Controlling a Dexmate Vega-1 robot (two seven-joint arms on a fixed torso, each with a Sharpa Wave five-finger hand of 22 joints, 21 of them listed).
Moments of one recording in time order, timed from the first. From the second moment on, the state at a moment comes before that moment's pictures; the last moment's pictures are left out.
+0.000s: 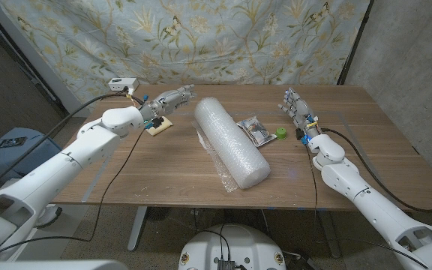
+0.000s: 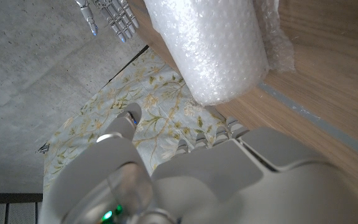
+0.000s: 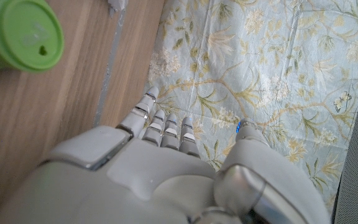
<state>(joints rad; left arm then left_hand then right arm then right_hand) 0.68 0.83 0.47 -1.57 -0.49 0.00 -0.31 0.52 0.13 0.58 -0.16 0.36 -0.17 0.00 0.17 0.17 -0.17 0.10 0.20 0.20 -0.17 0.20 0.18 0.17 -0.09 0.15 0.18 0.17 -0.86 -0.49 -0.36 -1.34 0.63 0.32 -0.02 0.40 0.13 0.21 -0.07 0.18 0.13 0.04 0.19 0.19 0.08 0.09 0.19 0.20 0.04 0.06 0.19 0.22 0.33 0.01 0.19 0.17</state>
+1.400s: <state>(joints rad) 0.34 0.76 0.68 -1.42 -0.24 -0.06 -0.71 0.58 0.08 0.57 -0.17 0.39 -0.17 0.04 0.18 0.17 -0.17 0.12 0.21 0.22 -0.17 0.20 0.17 0.18 -0.16 0.16 0.18 0.17 -0.89 -0.50 -0.34 -1.37 0.63 0.33 -0.06 0.40 0.13 0.21 -0.07 0.18 0.11 0.06 0.19 0.19 0.06 0.11 0.19 0.20 0.03 0.07 0.19 0.22 0.31 0.03 0.19 0.17</state>
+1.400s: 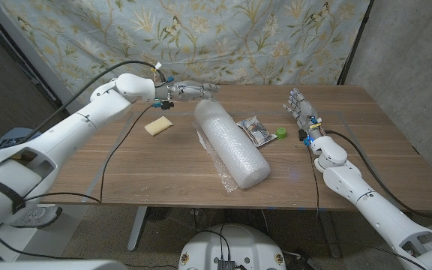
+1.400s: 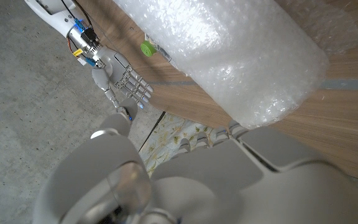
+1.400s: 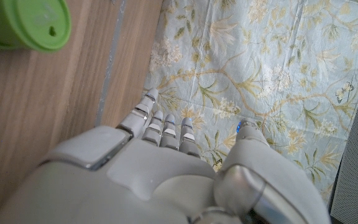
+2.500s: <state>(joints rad) 0.09 0.64 0.82 -1.25 -0.08 -0.20 -0.99 0.62 0.03 0.55 -0.18 0.33 -0.17 0.03 0.18 0.17 -0.17 0.14 0.20 0.22 -0.18 0.21 0.17 0.18 -0.17 0.16 0.18 0.17 -0.93 -0.51 -0.32 -1.39 0.62 0.32 -0.11 0.39 0.13 0.21 -0.08 0.18 0.09 0.08 0.19 0.19 0.02 0.12 0.19 0.20 0.01 0.09 0.19 0.22 0.31 0.04 0.19 0.17</state>
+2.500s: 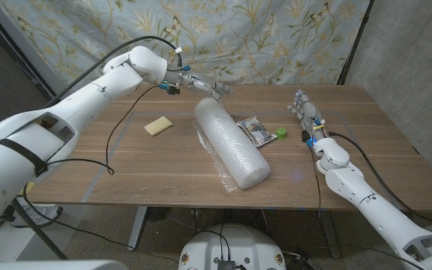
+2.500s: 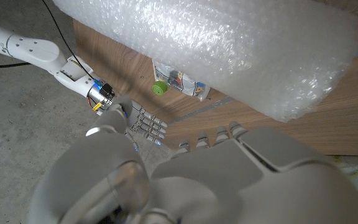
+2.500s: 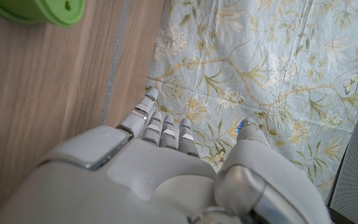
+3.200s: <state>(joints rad) 0.03 0.62 0.88 -1.28 0.01 -0.24 -1.05 0.66 -0.02 0.53 -0.18 0.26 -0.17 0.02 0.18 0.17 -0.17 0.15 0.20 0.22 -0.18 0.21 0.18 0.18 -0.18 0.17 0.18 0.17 -0.98 -0.54 -0.30 -1.44 0.62 0.32 -0.14 0.39 0.13 0.20 -0.09 0.18 0.07 0.09 0.18 0.19 0.01 0.14 0.19 0.20 0.00 0.10 0.19 0.22 0.29 0.04 0.19 0.17</state>
